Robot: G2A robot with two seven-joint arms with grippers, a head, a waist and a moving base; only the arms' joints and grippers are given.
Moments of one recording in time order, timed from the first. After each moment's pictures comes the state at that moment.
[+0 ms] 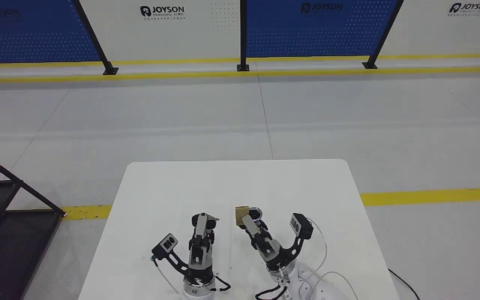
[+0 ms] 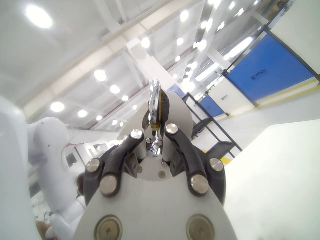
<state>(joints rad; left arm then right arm) 1.88 -1.40 -1.06 -1.63 0.49 -0.98 0.72 -1.51 -1.27 0.76 -1.43 -0.62 -0.96 -0.65</state>
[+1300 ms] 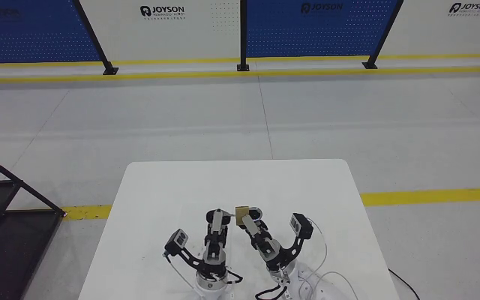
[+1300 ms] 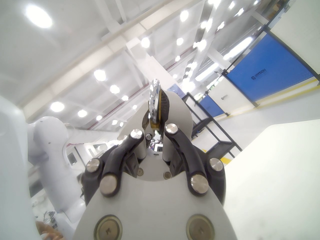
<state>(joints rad) 1.77 -1.41 -0.97 -1.54 0.71 -0.88 0.94 -1.51 -1.27 0.76 -1.43 -0.62 -0.96 -0.65</state>
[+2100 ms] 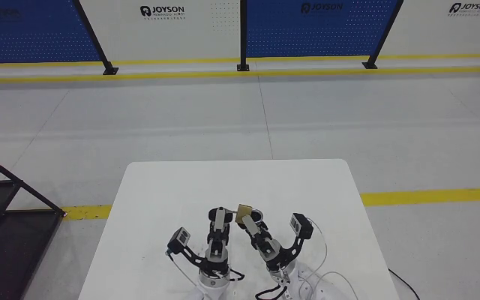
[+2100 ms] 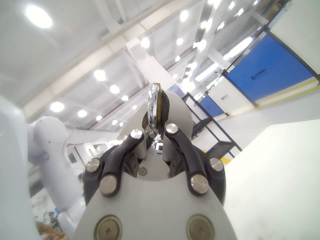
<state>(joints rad) 1.74 -1.41 -0.94 -1.52 0.72 -0.85 0.97 -1.51 -1.27 0.76 -1.43 -0.62 -0.96 -0.65</state>
